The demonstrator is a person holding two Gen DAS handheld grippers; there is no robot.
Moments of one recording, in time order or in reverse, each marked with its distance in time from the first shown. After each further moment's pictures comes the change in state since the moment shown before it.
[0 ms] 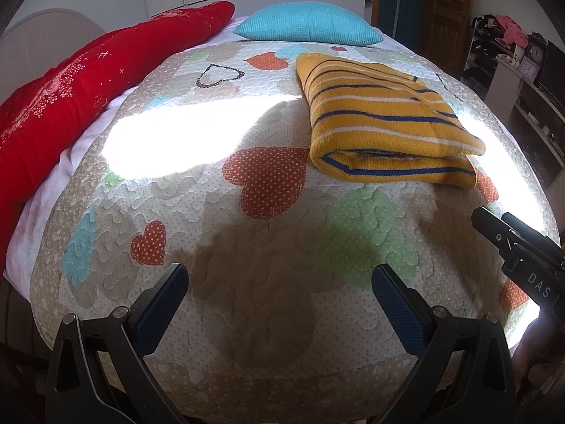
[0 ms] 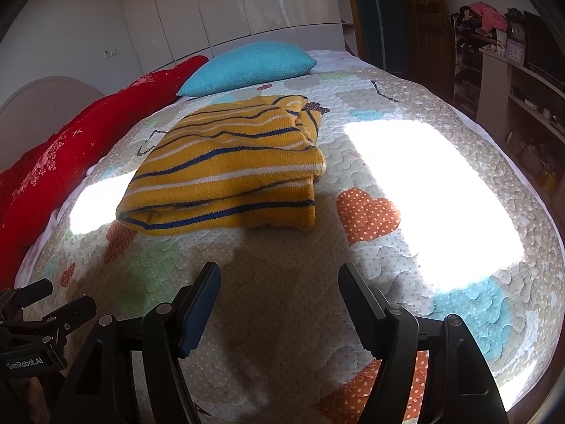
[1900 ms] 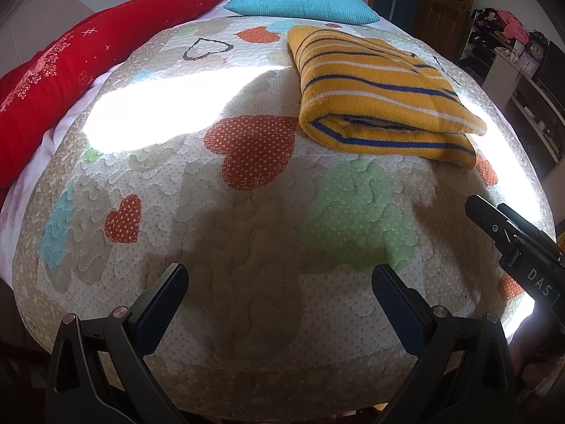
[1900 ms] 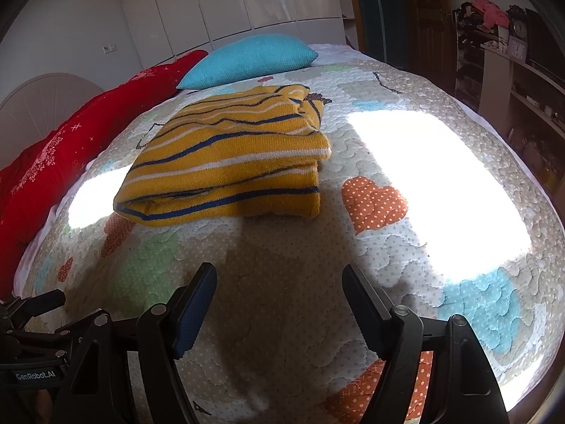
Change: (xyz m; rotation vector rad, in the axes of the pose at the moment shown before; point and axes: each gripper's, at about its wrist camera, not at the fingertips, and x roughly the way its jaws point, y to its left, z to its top) left arm 0.018 0.000 -0.010 -0.010 0.085 -0.053; right arm 0.008 0.001 -0.008 0.000 0.018 0.005
